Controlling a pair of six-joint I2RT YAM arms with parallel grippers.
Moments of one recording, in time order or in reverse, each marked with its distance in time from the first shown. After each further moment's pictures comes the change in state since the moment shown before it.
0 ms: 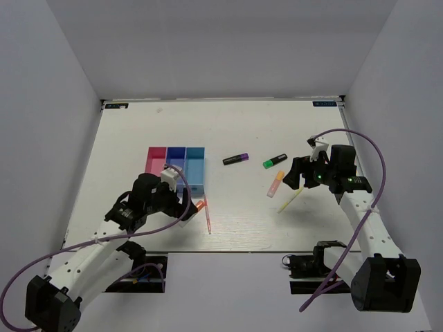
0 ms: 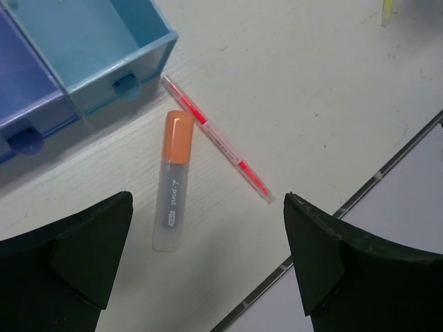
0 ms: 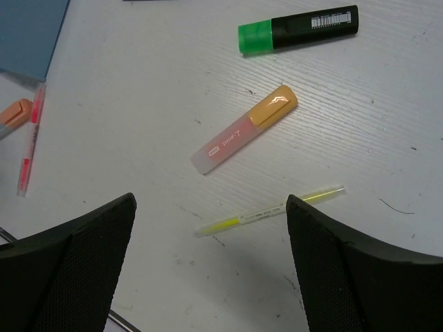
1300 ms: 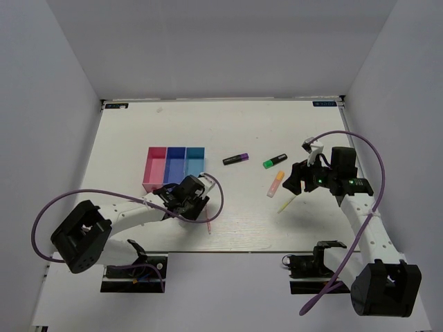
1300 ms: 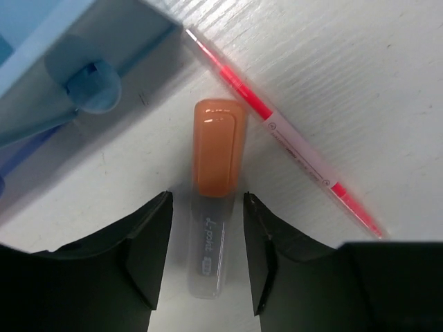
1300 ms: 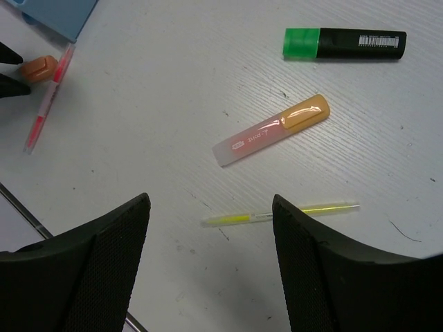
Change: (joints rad) left arm -0.333 0.582 0.134 0.032 -0.471 0.089; right arm 0.001 -0.032 -0.002 -0.055 -0.124 -0.161
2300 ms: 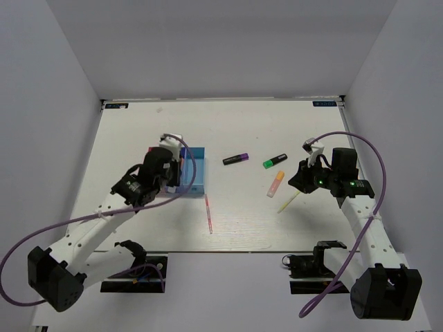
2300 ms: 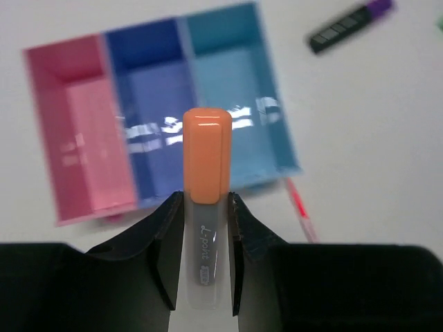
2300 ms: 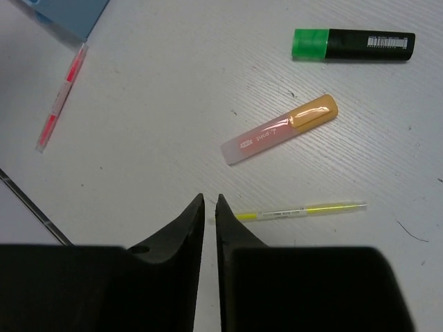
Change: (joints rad) left arm 0.151 -0.352 0.223 -0.150 -0.103 -0.116; right arm -0.001 -0.028 0.000 -0.021 -0.019 0.002
